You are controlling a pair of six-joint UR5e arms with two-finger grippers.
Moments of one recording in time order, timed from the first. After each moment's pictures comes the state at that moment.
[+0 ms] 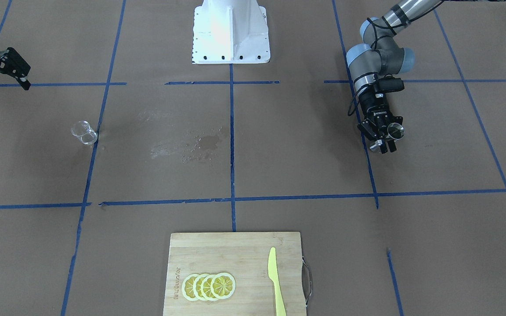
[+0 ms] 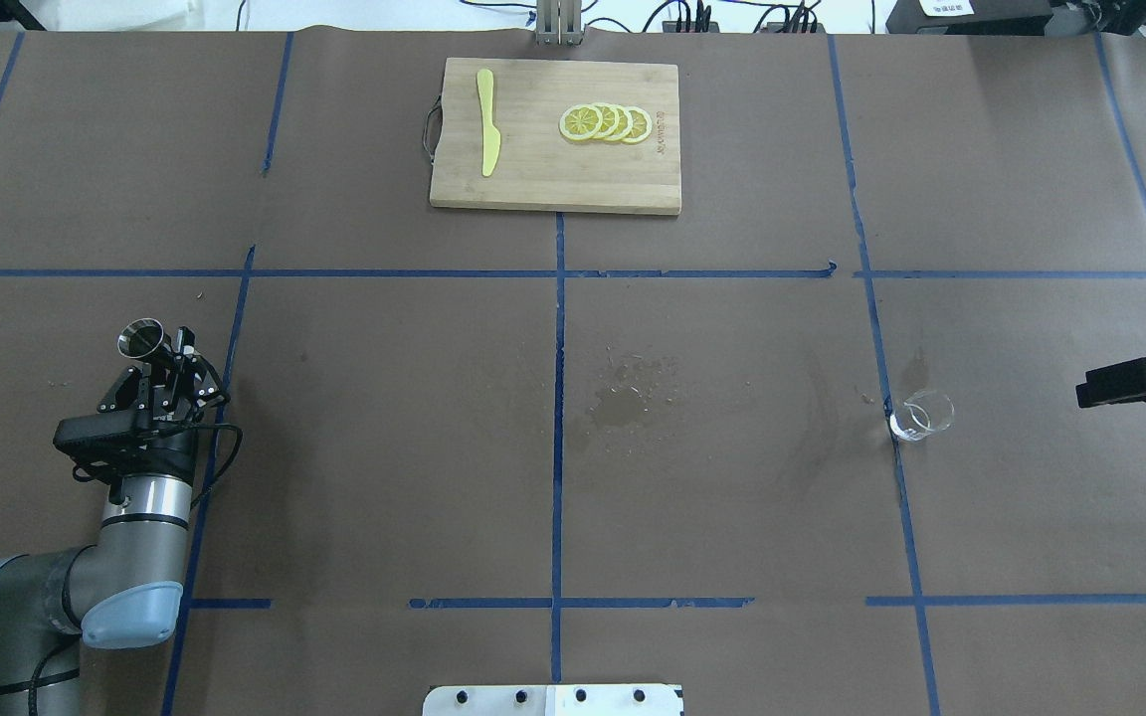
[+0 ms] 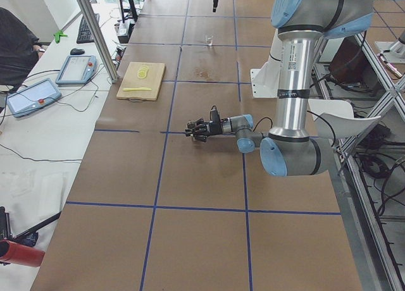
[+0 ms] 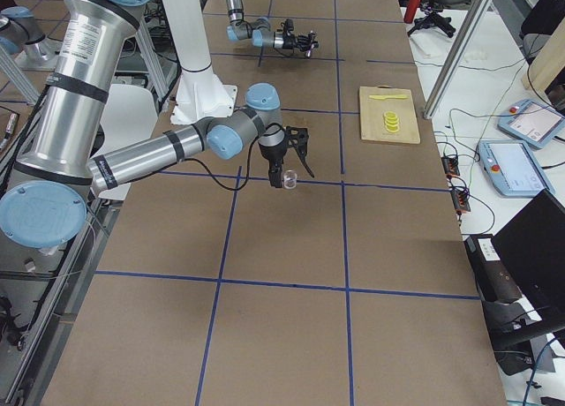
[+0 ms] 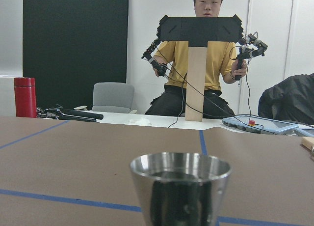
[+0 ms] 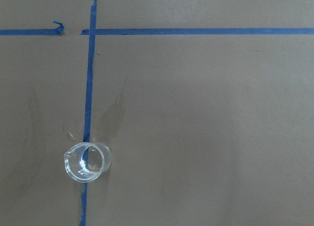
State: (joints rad) left arm -0.21 -1.64 -1.48 -2.40 -0.28 -1.60; right arm 0.95 -1.88 2.24 -1.29 2.08 0.86
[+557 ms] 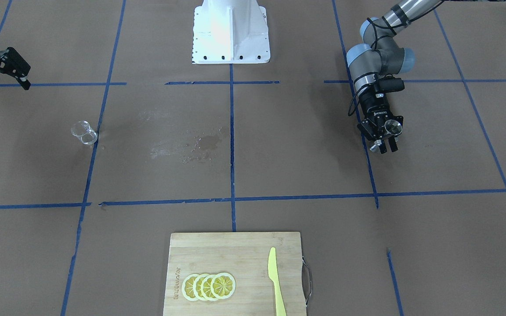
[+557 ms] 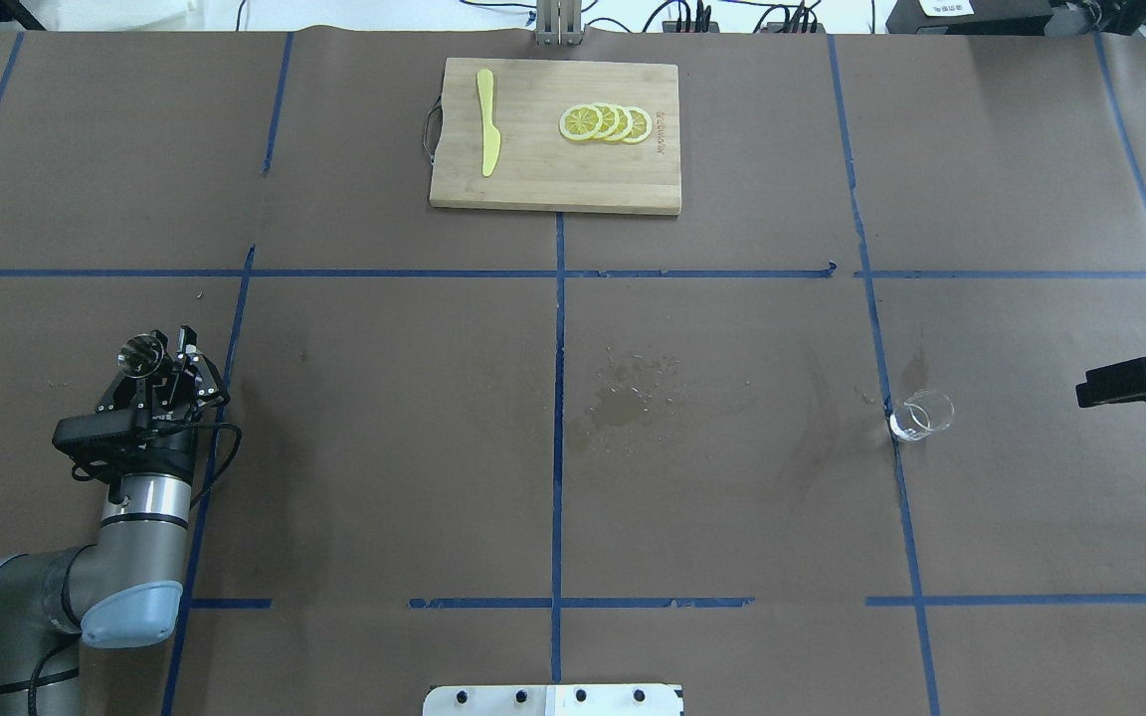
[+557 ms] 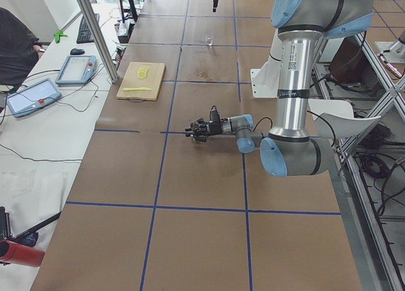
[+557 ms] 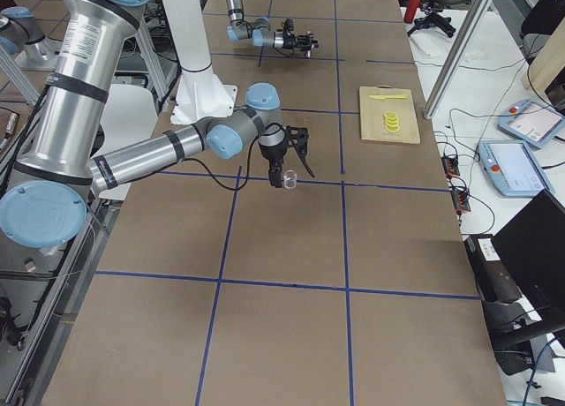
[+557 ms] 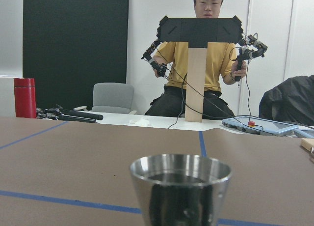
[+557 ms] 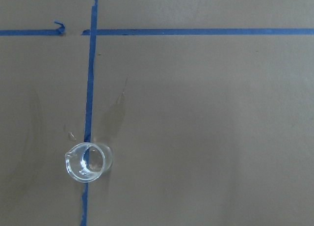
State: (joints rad) left arm -0.22 -1.63 -1.48 -2.40 -0.28 -1.60; right arm 0.95 -1.88 2.24 -1.29 2.08 0.86
